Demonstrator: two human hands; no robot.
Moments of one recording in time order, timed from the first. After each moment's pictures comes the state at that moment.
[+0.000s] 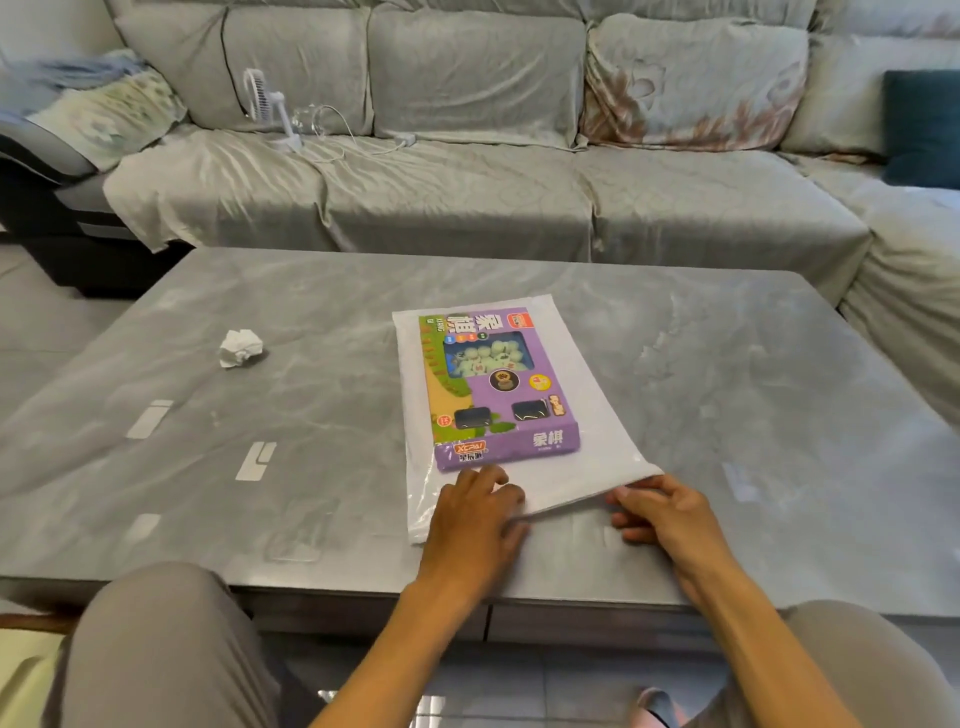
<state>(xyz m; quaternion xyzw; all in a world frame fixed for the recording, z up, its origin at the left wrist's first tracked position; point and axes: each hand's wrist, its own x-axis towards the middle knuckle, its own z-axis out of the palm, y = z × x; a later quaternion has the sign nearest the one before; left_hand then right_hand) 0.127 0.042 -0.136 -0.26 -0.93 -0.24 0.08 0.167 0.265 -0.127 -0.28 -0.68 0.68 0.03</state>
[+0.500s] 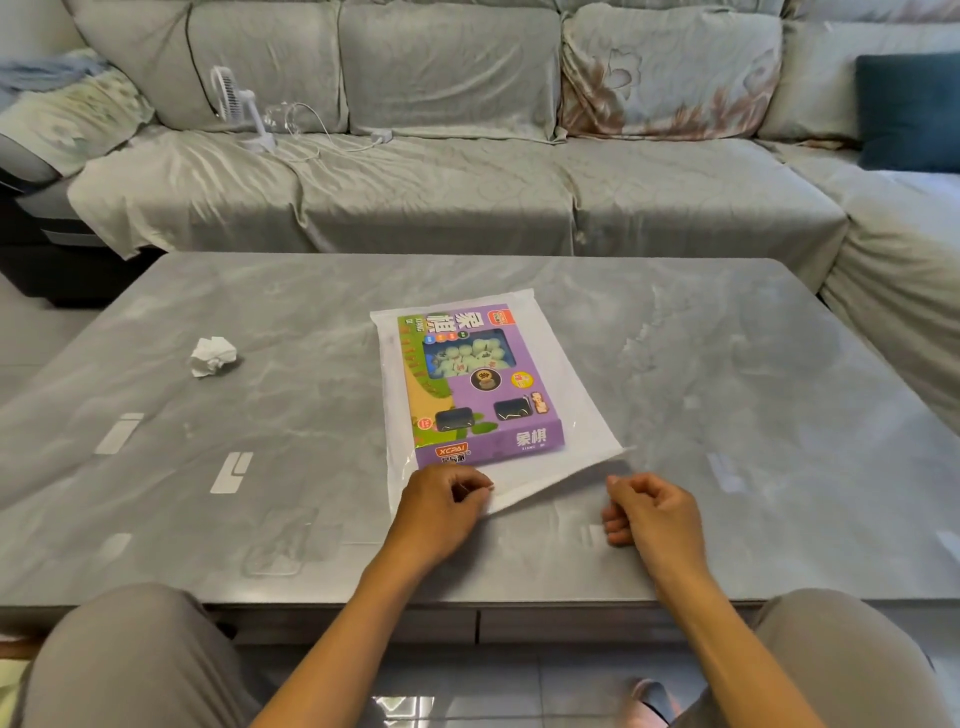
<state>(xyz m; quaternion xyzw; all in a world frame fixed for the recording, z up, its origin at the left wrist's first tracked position) 0.095 0.030 -0.134 -0.12 -0.87 -0.46 -0.08 0.175 0.252 -0.134 -0.30 -0.73 0.60 0.13</state>
